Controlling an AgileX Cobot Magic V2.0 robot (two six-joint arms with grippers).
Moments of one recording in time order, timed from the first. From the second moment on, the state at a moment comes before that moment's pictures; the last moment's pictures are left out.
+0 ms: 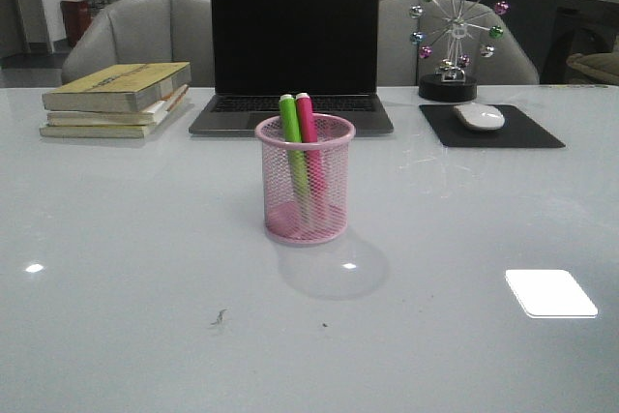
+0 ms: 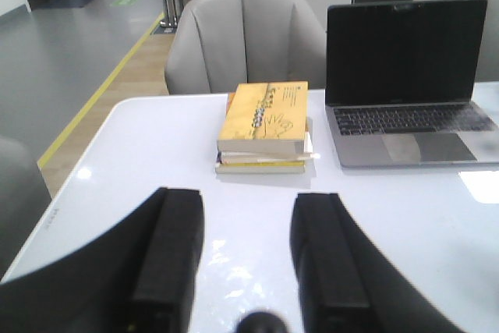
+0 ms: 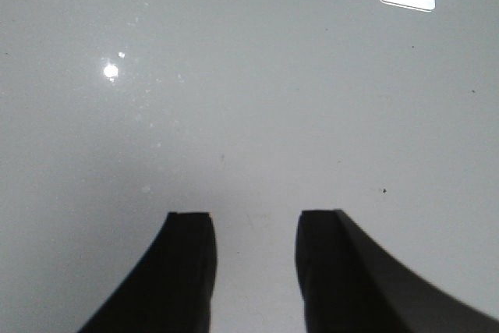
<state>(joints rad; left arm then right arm) 0.03 0.57 -0.71 -0.12 0.40 0.15 -0.02 0.88 -0.71 -0.04 0.63 -0.07</state>
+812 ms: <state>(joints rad) -0.01 0.57 -0.71 -0.12 0.41 0.16 0.03 0.88 -0.71 0.01 0.64 -0.07</state>
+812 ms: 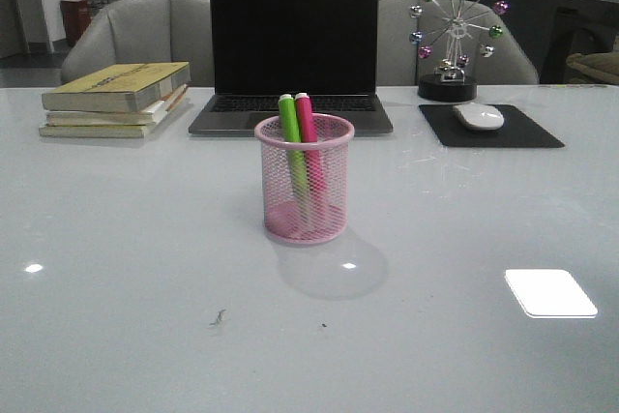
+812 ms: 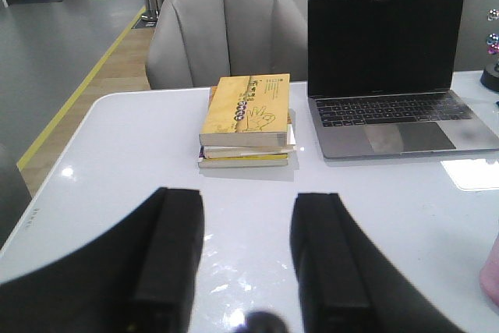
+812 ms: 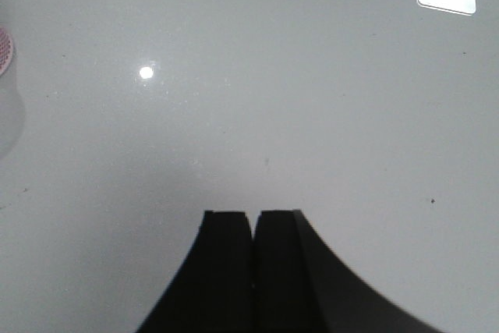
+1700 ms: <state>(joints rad) -0.01 0.57 -0.71 -0.12 0.41 0.16 0.04 0.80 -0.71 0.02 0.65 -0.07</state>
